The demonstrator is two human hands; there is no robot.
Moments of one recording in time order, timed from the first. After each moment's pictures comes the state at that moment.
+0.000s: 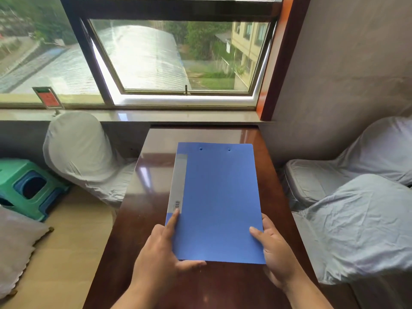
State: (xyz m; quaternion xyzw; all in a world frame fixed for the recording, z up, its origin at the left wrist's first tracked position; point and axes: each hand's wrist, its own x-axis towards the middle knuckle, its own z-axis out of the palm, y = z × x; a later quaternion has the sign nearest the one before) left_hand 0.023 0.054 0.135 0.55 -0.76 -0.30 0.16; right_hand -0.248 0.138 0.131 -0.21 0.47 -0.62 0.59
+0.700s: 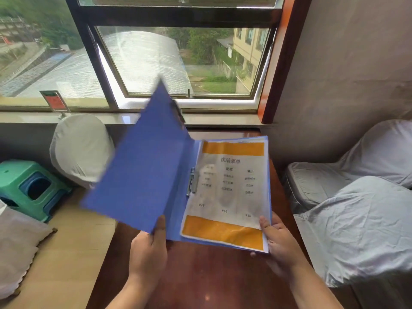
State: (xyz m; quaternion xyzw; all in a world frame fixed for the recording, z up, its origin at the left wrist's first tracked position) left_hand 0.027 0.051 0.148 0.62 -0.58 -0.33 0.40; right_hand -0.256 0.138 0.141 -0.20 0.51 -0.63 0.55
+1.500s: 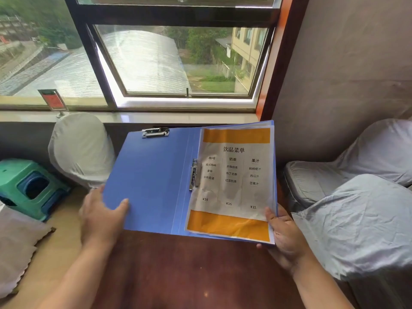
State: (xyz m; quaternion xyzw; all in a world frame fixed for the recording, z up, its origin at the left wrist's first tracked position) left_hand 0.104 -0.035 0.164 0.72 -0.57 -0.21 0.34; right_hand -0.273 0.140 0.145 -0.19 0.49 -0.66 0.54
